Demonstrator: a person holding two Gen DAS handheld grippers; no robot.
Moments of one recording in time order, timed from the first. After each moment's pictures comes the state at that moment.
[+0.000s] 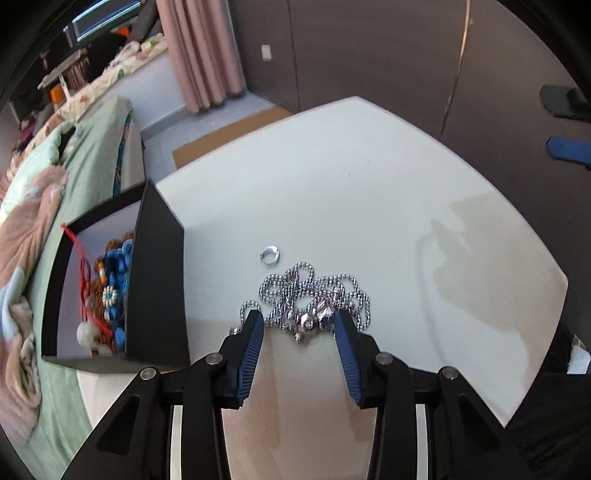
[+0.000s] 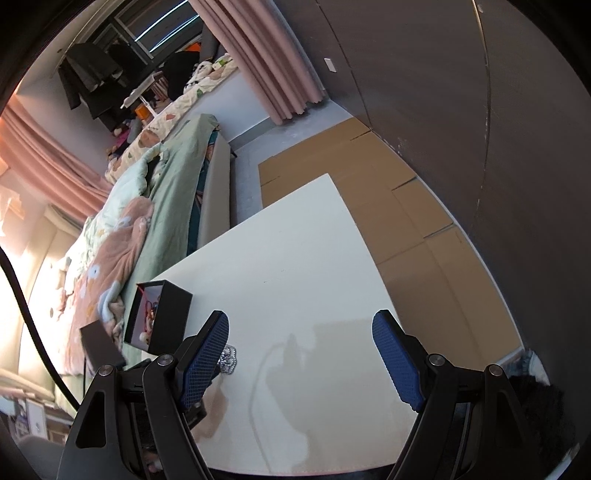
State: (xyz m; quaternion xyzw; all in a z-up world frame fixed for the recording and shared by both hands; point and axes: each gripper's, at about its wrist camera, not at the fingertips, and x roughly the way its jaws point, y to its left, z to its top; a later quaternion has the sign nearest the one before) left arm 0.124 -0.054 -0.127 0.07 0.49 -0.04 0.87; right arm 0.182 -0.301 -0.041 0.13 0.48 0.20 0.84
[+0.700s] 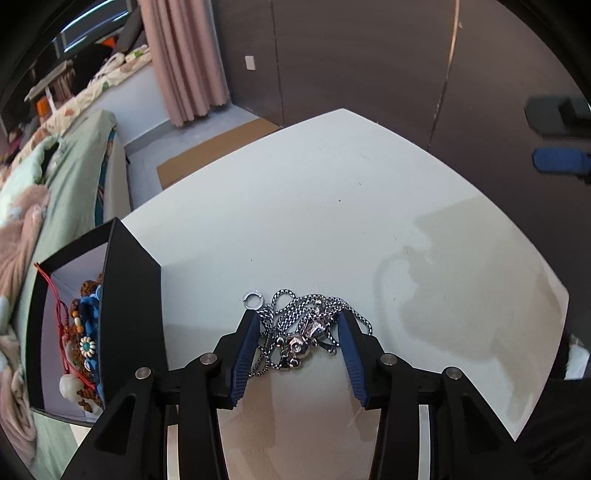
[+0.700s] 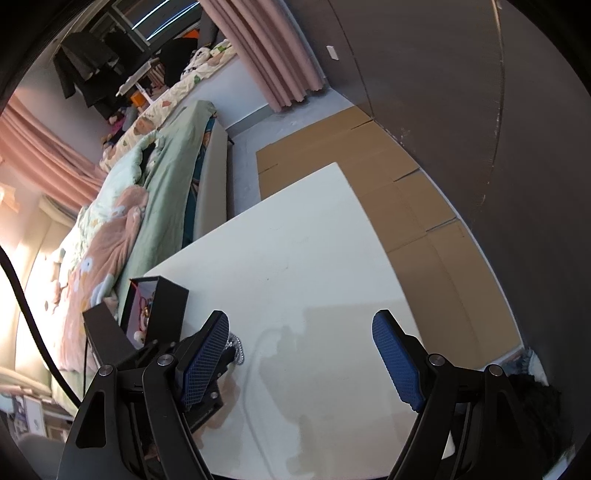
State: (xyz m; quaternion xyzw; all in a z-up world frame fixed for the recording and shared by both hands) left arm 0.146 -0.059 -0.132 0.06 0.48 -0.08 0.87; right arm 0.193 -0.279 -0.049 0.12 0.51 0.20 0.83
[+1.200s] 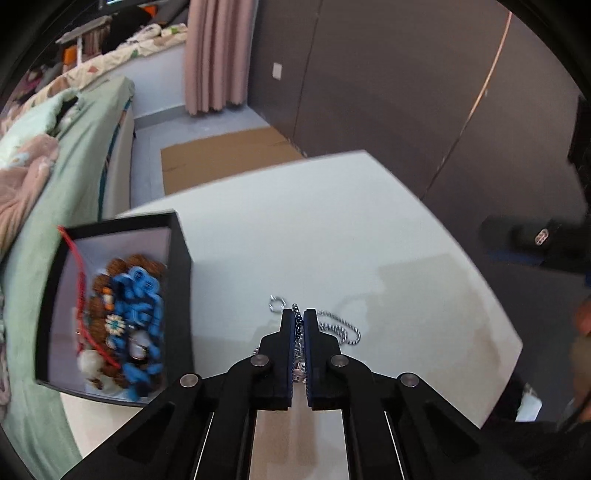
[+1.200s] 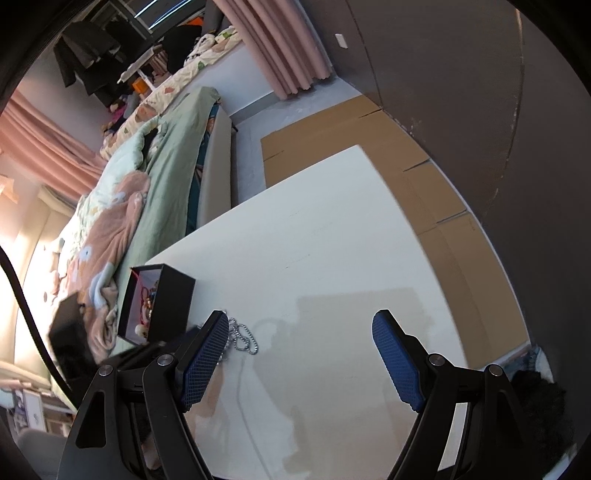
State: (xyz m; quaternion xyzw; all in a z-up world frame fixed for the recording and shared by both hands) left arm 0.131 -0.015 -0.095 -0.06 0.46 -0.08 0.88; right arm 0.196 -0.248 -0.060 0.11 0.52 0.20 0.82
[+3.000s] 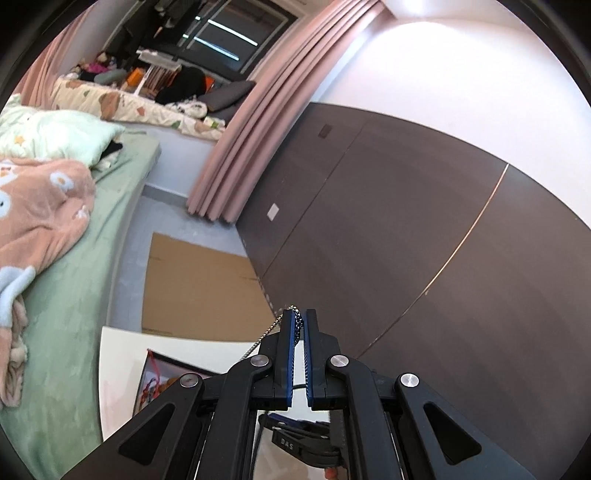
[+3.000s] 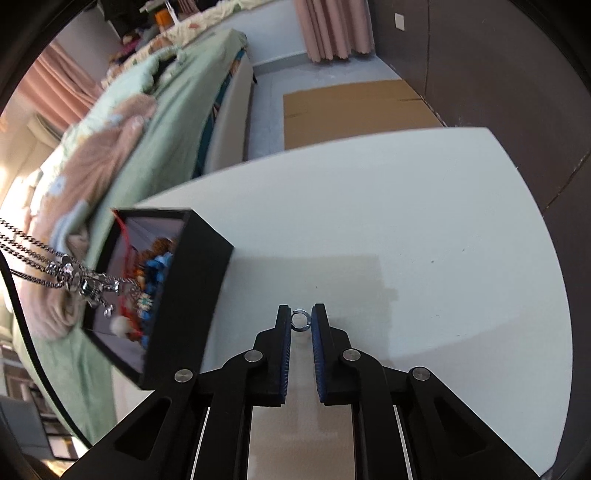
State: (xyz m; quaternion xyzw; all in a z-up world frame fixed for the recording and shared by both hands) left arm 0.075 0.095 0.051 -0.26 0.21 -0.10 0.94; right arm 0.196 -0.109 -0.103 0.00 0.55 0.22 0.81
